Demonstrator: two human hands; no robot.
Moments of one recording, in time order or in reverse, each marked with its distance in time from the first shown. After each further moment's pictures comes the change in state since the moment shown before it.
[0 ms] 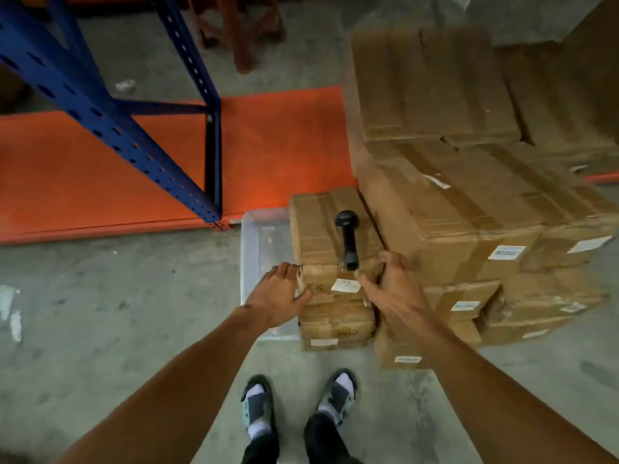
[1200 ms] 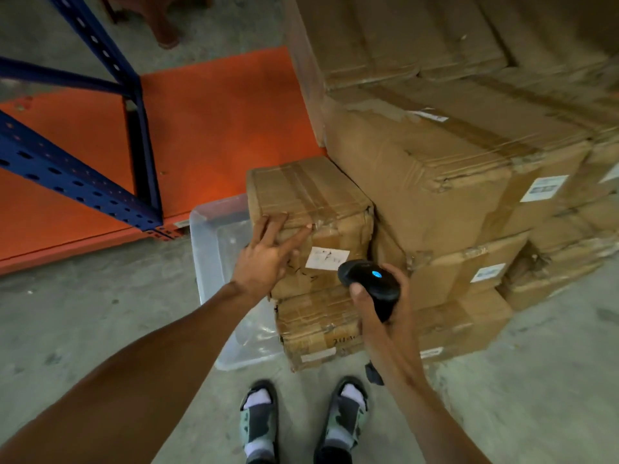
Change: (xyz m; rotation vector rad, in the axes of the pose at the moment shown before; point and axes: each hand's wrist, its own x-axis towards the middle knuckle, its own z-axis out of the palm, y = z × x) left_hand 0.133 -0.036 0.080 0.111 0.284 0.404; right_hand -0.013 0.058 0.143 1.022 0.352 0.069
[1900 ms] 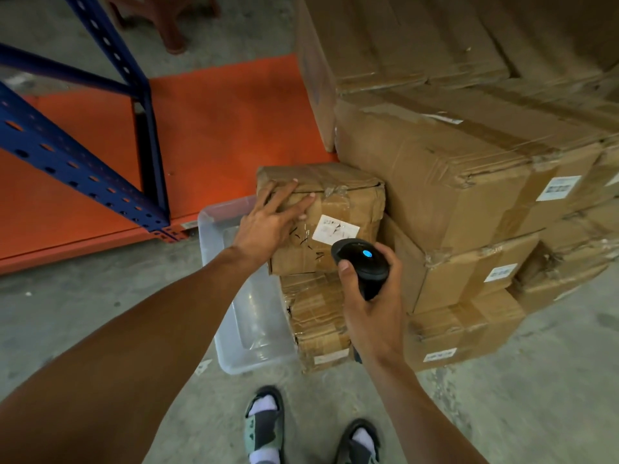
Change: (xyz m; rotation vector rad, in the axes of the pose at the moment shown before) left_hand 0.030 -0.046 -0.025 0.034 0.105 0.091; right_hand -0.007 -0.018 0.062 -0.137 0.168 -0.140
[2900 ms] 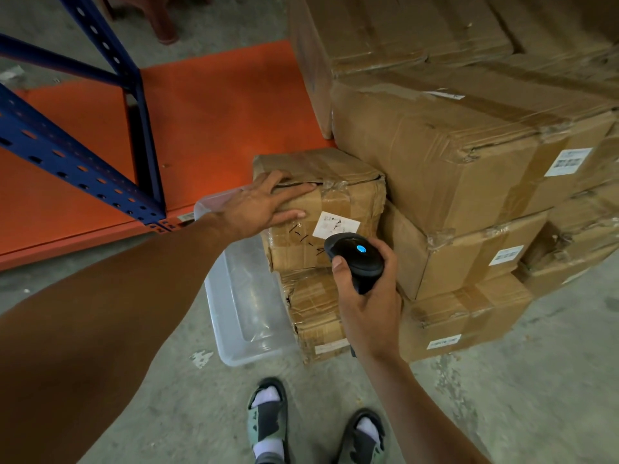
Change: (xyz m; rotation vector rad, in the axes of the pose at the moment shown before) left_hand 0.018 -0.032 0.004 -0.001 -0.264 0.156; right_hand -0.007 0.023 0.008 0.121 0.012 -0.101
